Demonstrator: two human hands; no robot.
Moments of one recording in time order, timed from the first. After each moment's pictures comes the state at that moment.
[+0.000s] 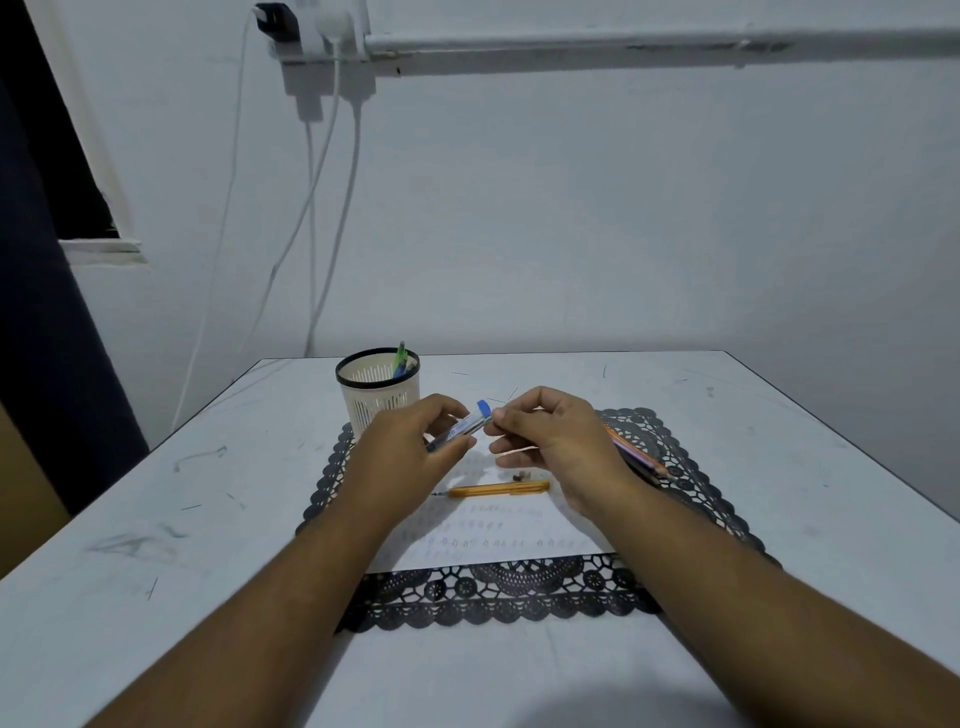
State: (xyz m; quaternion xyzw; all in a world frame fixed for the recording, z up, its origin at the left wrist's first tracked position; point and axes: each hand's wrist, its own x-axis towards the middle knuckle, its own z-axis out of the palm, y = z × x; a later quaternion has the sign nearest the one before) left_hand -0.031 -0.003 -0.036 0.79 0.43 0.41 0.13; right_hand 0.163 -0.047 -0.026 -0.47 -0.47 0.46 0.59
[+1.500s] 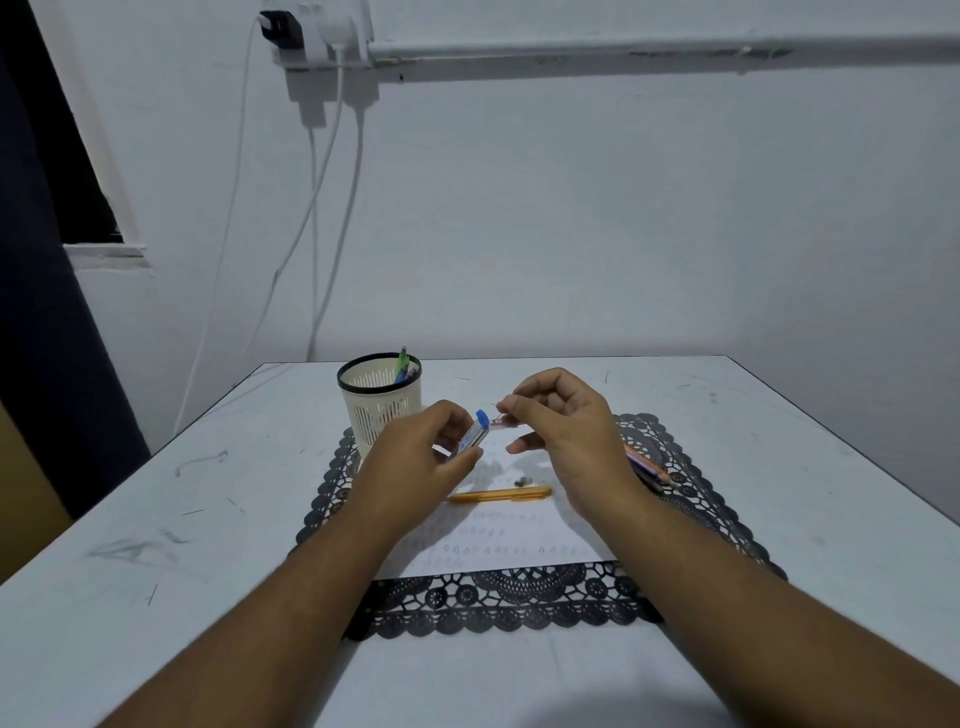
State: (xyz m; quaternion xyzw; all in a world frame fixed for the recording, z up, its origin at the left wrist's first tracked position) left_hand -0.023 -0.003 -0.040 0.80 0.41 0.40 0.16; right_hand 0.159 -0.053 -0.016 -0.41 -0.50 0.38 0.66
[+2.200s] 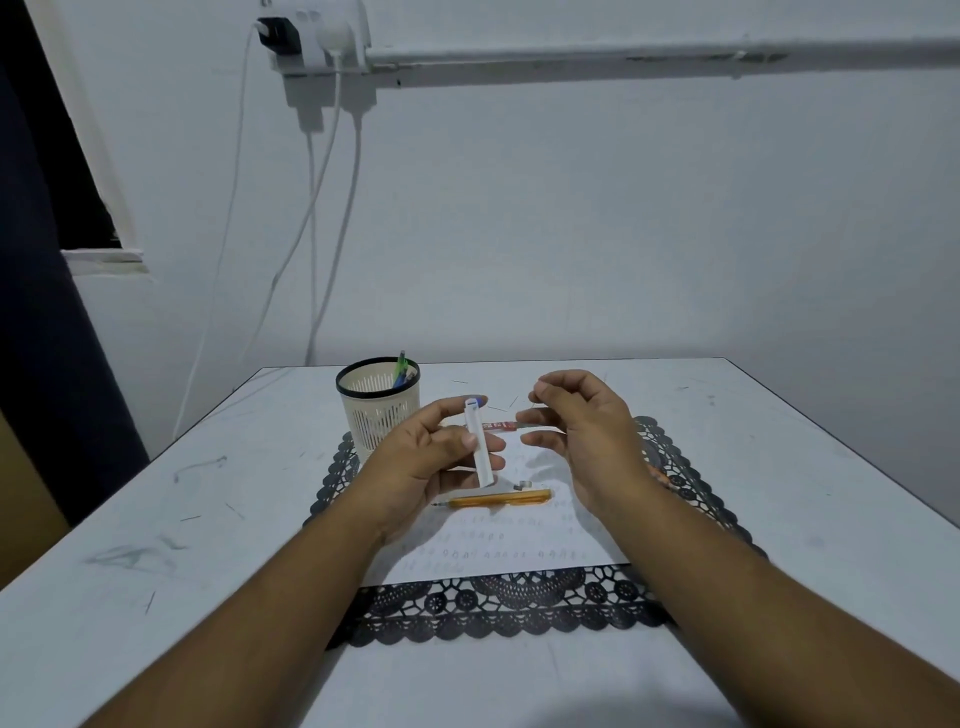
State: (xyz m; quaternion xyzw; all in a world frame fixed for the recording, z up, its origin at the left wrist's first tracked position) left_hand -0.019 -0.003 -0.036 0.55 0.25 0.43 0.67; right_hand 0.174 -0.042 -0.017 -0.41 -0.39 0.42 0.71
